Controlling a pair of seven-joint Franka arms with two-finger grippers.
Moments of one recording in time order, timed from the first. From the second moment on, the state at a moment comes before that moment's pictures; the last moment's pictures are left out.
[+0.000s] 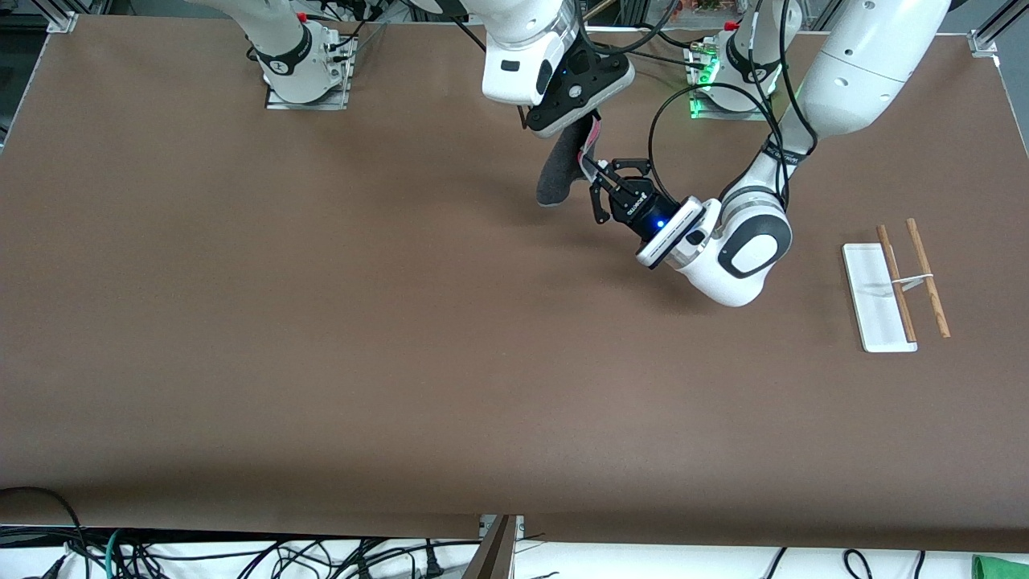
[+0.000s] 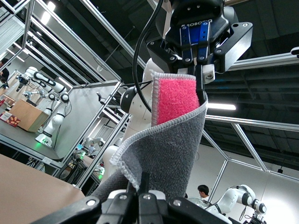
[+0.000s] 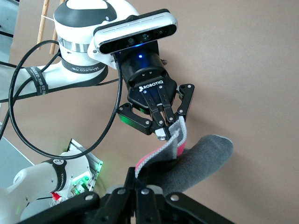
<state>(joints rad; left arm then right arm) -0.02 0.62 -0.26 -1.91 -1.49 1.21 1.88 0.59 0.52 0.44 -1.05 0.12 1.82 0.53</state>
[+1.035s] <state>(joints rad) 0.05 0.61 -0.26 -1.89 -1.49 1.18 1.84 0.55 0.52 0.43 -1.05 0.13 1.80 0.48</state>
